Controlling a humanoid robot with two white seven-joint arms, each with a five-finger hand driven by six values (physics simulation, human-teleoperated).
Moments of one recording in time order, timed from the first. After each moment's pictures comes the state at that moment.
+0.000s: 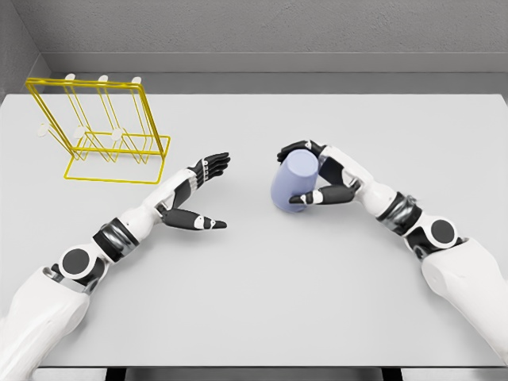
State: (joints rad) left arm -0.29 0.41 -0.56 -1.30 0.42 -0.38 -0.37; right arm -0.51 -0.43 0.75 -1.03 -0.78 -0.61 0.61
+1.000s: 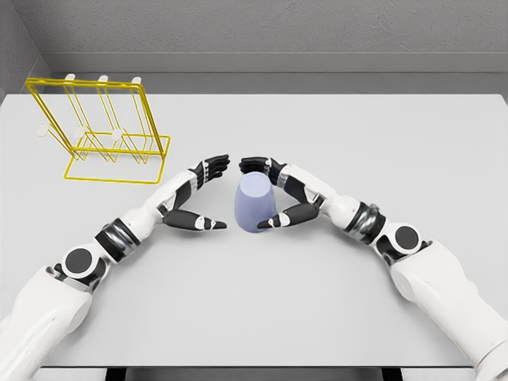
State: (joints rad) left arm -0.30 0.40 -0.56 -1.26 0.39 -0.38 -0.37; right arm -0.51 -0.33 0.78 -1.00 -0.65 -0.61 0.61
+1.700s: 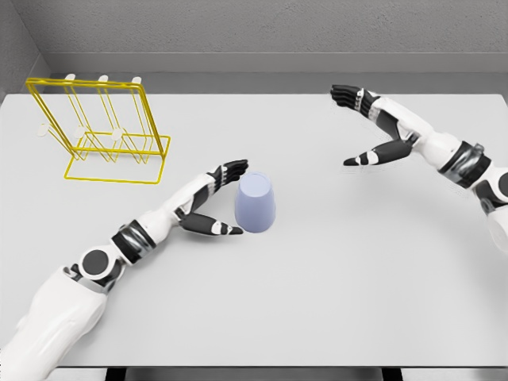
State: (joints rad) left arm -0.30 0.34 -0.57 -1.27 0.34 -0.38 -0.38; right arm -0.67 -0.61 0.71 -1.00 -0.65 -0.61 0.61
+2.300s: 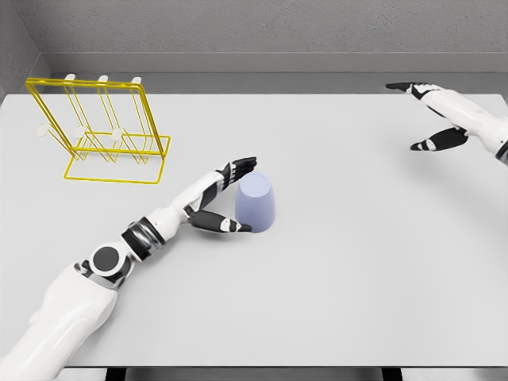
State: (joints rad) left arm -0.32 0.30 -0.57 -1.24 0.32 -0.38 -0.38; right arm -0.72 -0.78 0.70 -0.99 0.10 -0.61 0.17
